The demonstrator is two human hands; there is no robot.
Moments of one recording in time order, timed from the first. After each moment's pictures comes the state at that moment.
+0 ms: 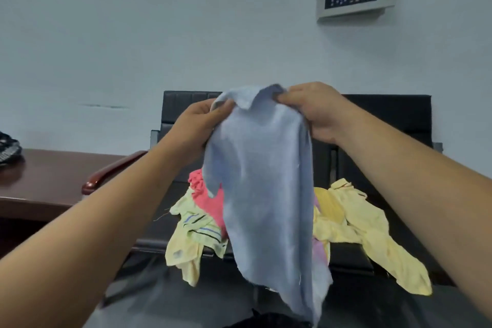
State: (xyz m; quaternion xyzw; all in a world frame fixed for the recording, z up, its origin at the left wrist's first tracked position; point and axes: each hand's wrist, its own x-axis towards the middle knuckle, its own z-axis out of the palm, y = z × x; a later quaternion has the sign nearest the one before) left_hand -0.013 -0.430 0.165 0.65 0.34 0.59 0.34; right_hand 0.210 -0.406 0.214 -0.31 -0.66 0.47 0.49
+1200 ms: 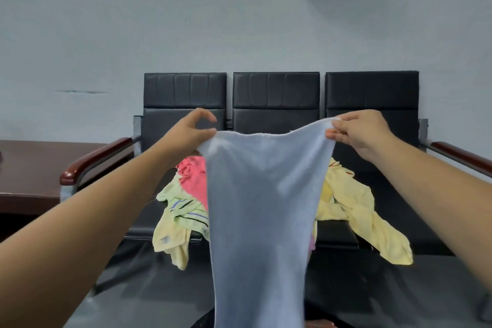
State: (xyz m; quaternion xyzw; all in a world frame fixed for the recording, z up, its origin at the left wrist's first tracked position) left_hand -0.023 -0.363 0.106 0.65 0.52 0.49 0.28; right_hand 0.329 -0.336 0.125 -0.54 -0.50 0.35 0.58
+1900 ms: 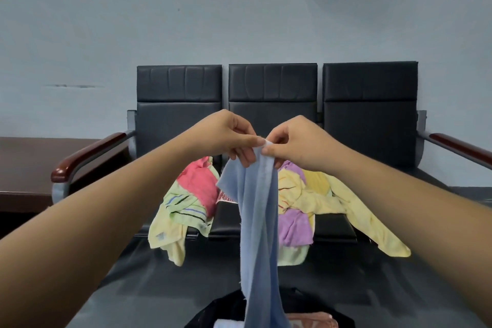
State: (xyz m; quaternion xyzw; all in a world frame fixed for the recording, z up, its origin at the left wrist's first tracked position) left_hand 0.049 -0.398 0.130 0.80 0.46 0.29 0.27; right_hand 0.250 -0.395 0.116 -0.44 -0.83 0.18 0.29
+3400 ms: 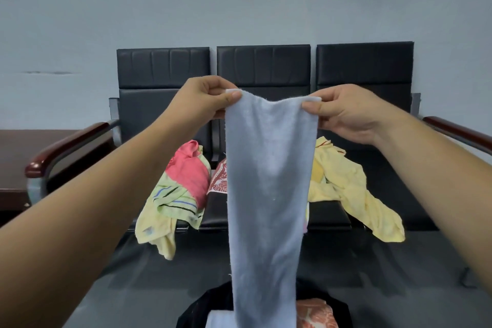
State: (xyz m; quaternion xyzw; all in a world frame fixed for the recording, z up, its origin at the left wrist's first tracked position) left_hand 0.048 -0.357 0.121 0.68 0.42 0.53 0.30; right_hand 0.324 -0.339 0.119 -0.39 -0.66 0.46 0.45
